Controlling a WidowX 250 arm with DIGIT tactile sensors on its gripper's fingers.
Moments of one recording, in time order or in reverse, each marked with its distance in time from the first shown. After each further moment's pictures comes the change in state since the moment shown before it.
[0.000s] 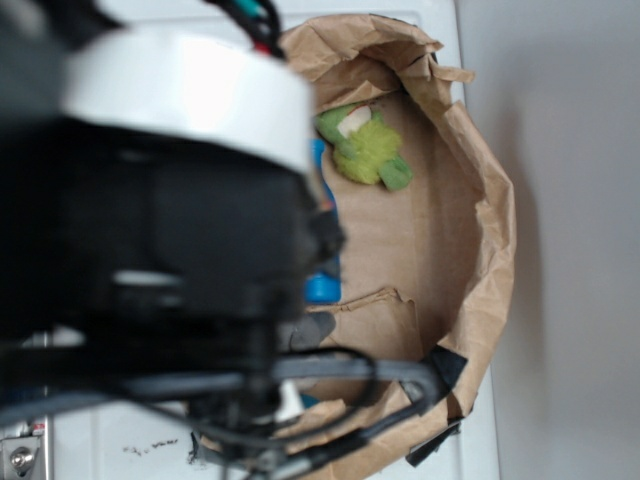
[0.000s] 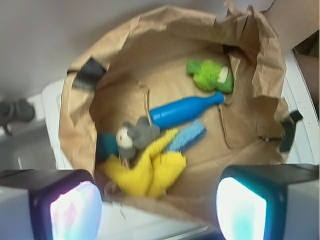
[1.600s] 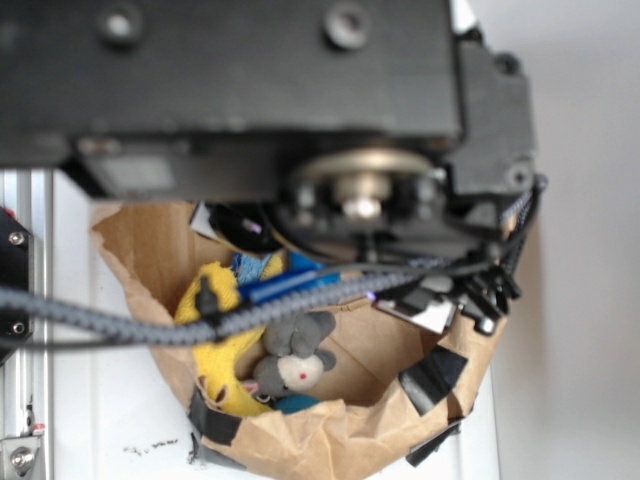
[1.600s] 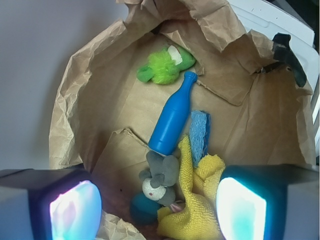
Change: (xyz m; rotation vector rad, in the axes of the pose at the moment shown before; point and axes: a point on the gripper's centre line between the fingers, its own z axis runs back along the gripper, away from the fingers) arm 0.034 0.005 -0.024 -0.003 0.045 0.796
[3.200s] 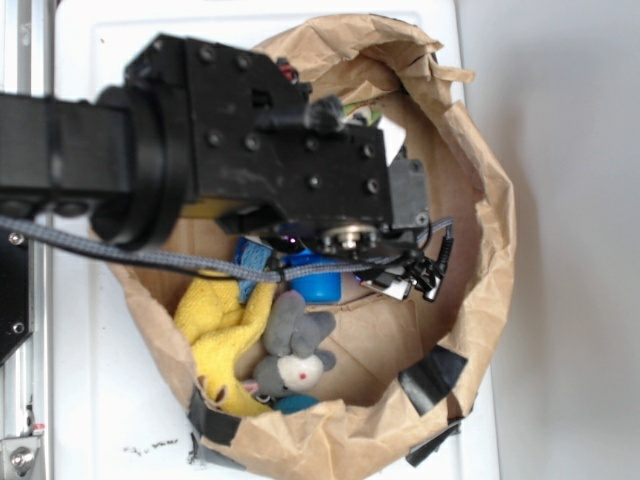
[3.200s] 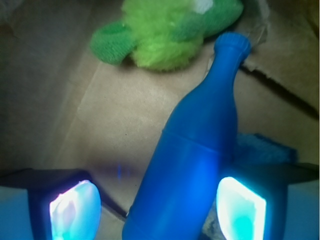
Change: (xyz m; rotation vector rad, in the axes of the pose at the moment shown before) arm 0.023 0.008 -0.140 0.019 -0.026 0.035
